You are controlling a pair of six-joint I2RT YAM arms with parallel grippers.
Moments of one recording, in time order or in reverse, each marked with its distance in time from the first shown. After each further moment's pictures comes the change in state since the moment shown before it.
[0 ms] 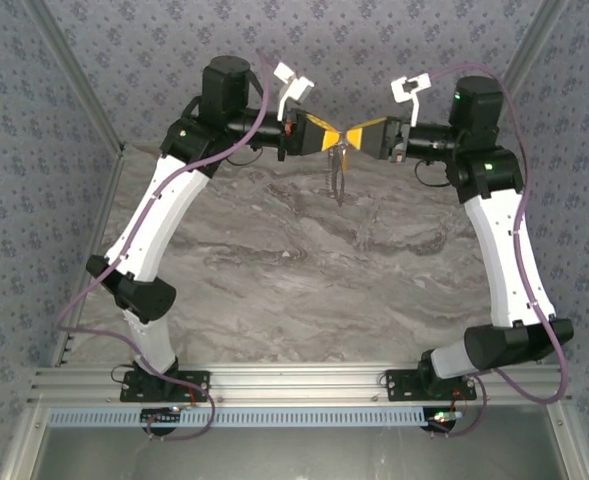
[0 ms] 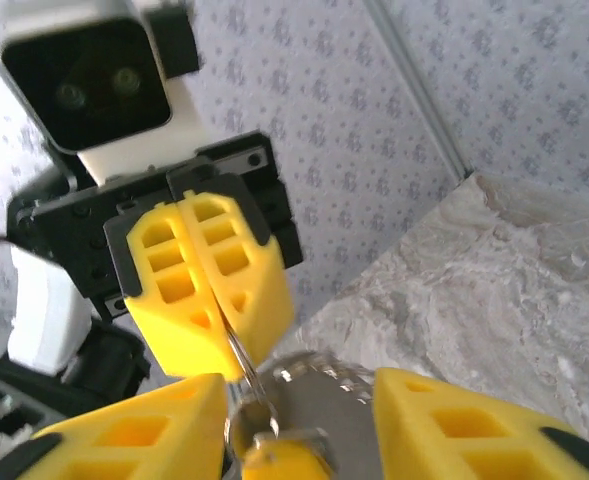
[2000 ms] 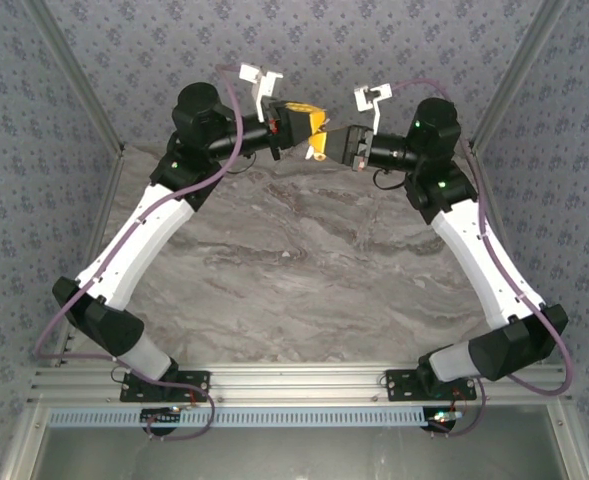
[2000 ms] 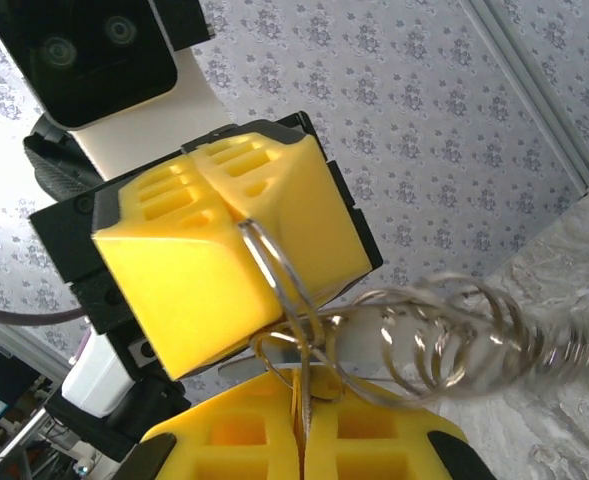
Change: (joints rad) left arm -0.004 -0.259 -0.497 0.619 -0.241 -0.251; right arm 0.246 -0.006 -0.216 0.503 0.098 0.365
